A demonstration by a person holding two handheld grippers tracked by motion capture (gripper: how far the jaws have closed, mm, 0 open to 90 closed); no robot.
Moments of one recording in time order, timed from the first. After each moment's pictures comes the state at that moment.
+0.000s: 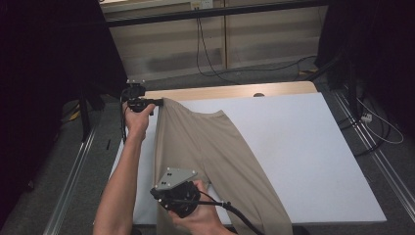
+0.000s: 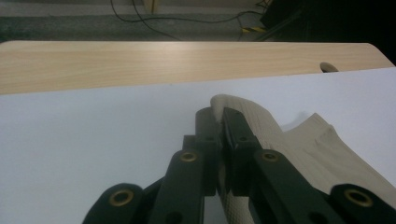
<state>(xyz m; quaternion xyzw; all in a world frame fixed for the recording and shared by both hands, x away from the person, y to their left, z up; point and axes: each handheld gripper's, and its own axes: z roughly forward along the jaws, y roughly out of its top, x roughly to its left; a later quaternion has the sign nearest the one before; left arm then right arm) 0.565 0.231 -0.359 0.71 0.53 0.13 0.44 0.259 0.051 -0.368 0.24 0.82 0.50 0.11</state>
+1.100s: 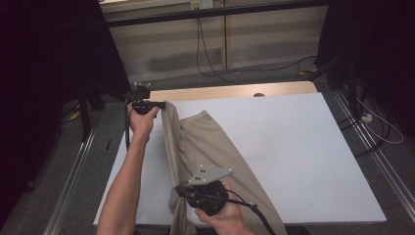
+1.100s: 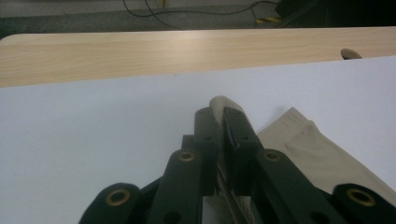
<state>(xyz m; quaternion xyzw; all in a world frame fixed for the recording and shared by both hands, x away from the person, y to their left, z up) 0.566 0.202 -0.378 0.73 0.53 0.15 0.41 0.257 -0.016 -0.385 0.30 0.79 0.52 0.09</state>
